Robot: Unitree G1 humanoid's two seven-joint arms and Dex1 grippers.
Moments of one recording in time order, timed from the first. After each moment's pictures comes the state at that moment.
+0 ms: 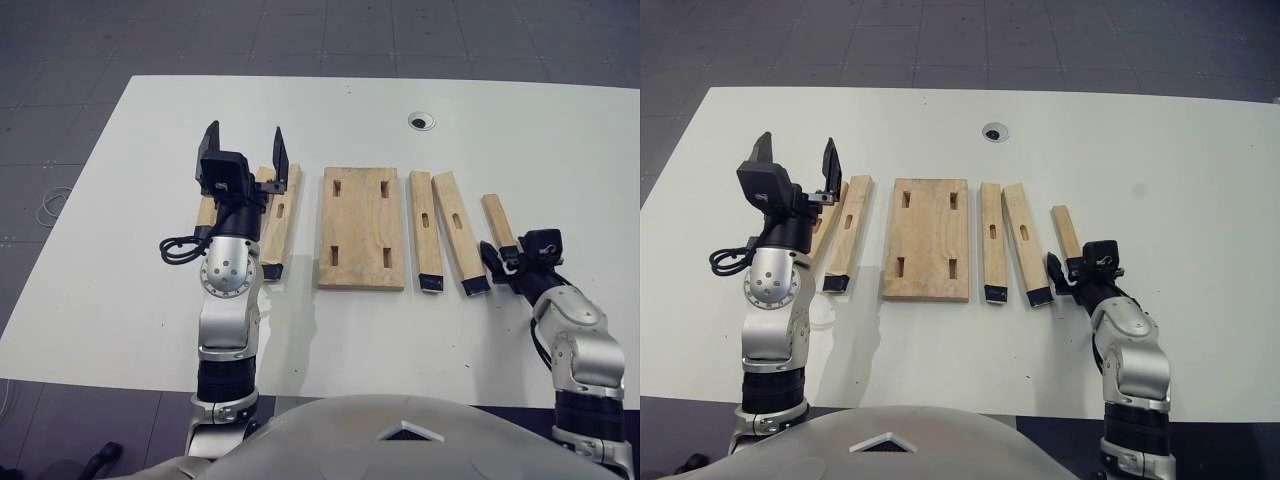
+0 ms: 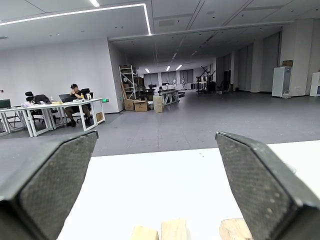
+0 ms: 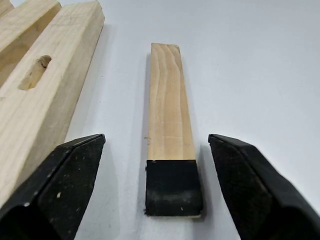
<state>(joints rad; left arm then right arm) 0.02 0.06 -0.01 -0.33 0.04 0.08 -0.02 0.20 -0.33 -0.18 -0.25 0.17 0.57 0.31</state>
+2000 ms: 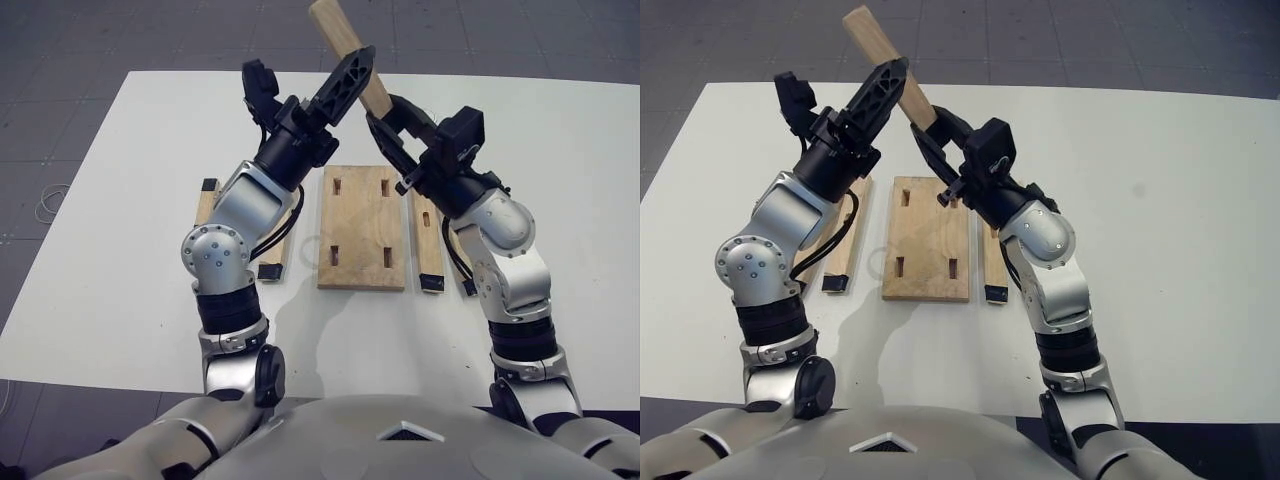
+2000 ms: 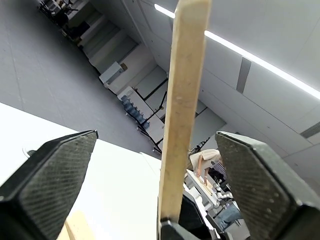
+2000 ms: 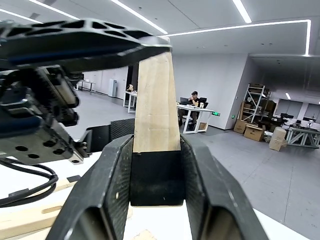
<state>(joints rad) -0.40 -0.01 0.21 -0.21 -1.15 0.79 -0.10 -0.26 -0.18 0.18 -0.26 0.21 0.11 0.49</state>
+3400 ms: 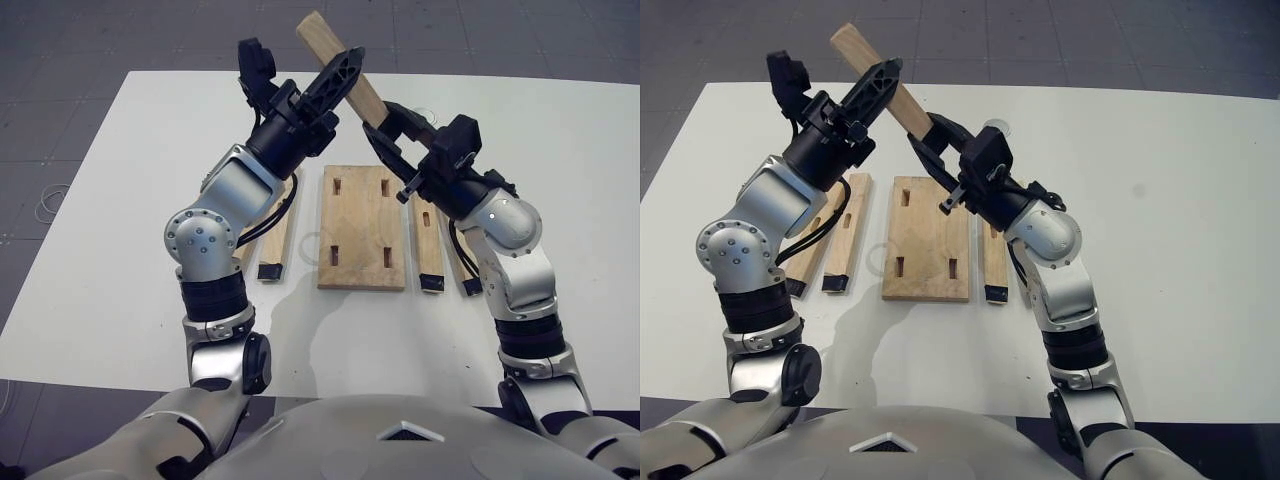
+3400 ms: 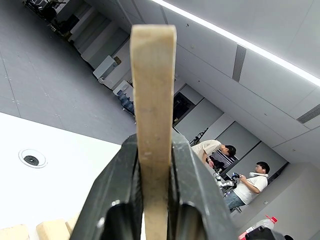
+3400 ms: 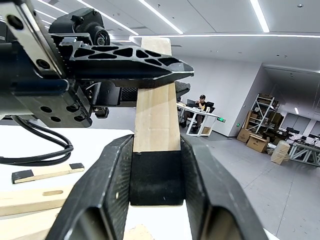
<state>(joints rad) -0.45 0.06 0.21 -0.20 -1.19 0.81 -0.11 -0.26 -0.22 0.19 -0.24 0.16 0.06 0.54</state>
